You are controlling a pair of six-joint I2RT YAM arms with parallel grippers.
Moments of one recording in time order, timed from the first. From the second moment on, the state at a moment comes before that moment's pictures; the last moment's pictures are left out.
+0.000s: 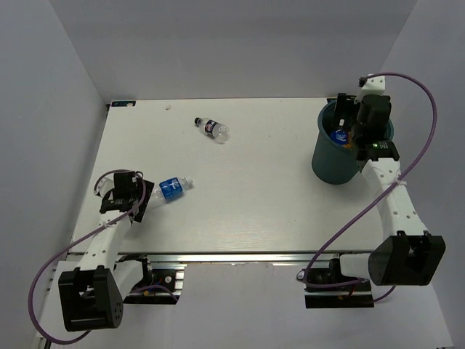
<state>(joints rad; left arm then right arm) 0.07 0.97 0.54 -0.46 -0.19 -1.12 0.05 1.30 1.24 -0.21 0.24 -0.05</state>
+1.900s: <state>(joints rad) -0.44 1.24 0.83 0.03 0.13 -0.81 0.74 1.67 1.21 -0.06 -0.48 -0.46</state>
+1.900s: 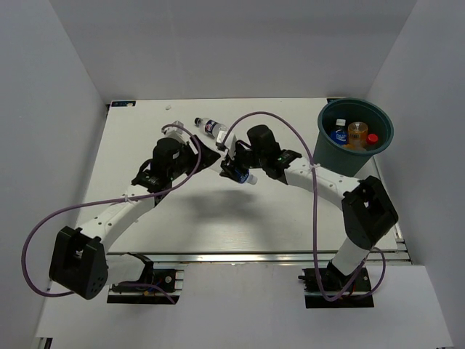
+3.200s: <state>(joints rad) -0.17 1.70 1.25 -0.16 -0.19 -0.81 -0.07 1.34 1.37 -0.10 -0.17 -0.09</state>
